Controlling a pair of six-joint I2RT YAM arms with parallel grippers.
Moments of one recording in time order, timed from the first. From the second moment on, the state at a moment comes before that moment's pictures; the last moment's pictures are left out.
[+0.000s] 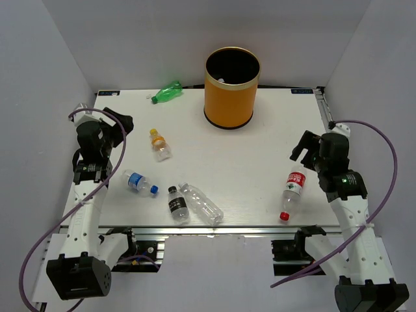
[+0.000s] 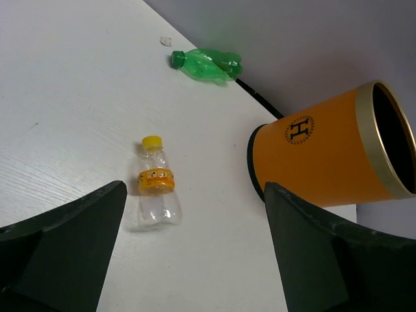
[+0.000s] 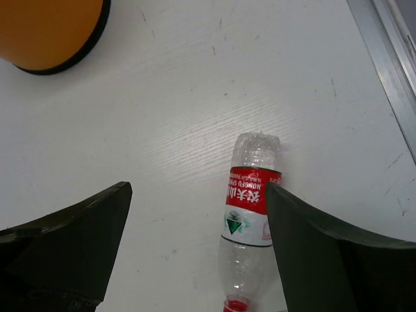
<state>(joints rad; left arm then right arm) 0.08 0.95 0.91 -0.19 -0.01 -0.68 0.11 0.80 0.92 -0.68 0.19 0.39</state>
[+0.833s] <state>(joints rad) 0.08 1.03 0.85 -0.22 0.01 -0.69 0.11 0.91 0.46 -0.67 0.08 0.56</state>
